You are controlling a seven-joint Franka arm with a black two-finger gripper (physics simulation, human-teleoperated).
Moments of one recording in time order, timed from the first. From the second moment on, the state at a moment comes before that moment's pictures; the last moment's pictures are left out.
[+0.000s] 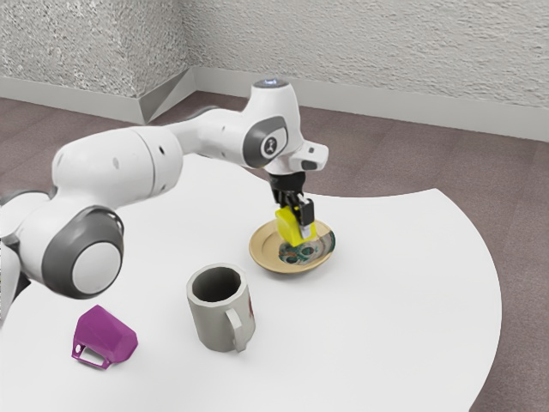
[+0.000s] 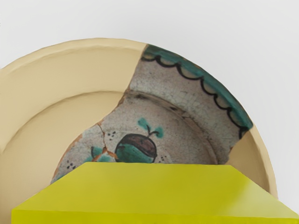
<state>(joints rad) -0.15 0.85 -0.02 -1.04 -0.05 1.91 0.38</state>
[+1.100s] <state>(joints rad) -0.14 0.86 -0.02 -1.04 -0.08 1.96 0.35</state>
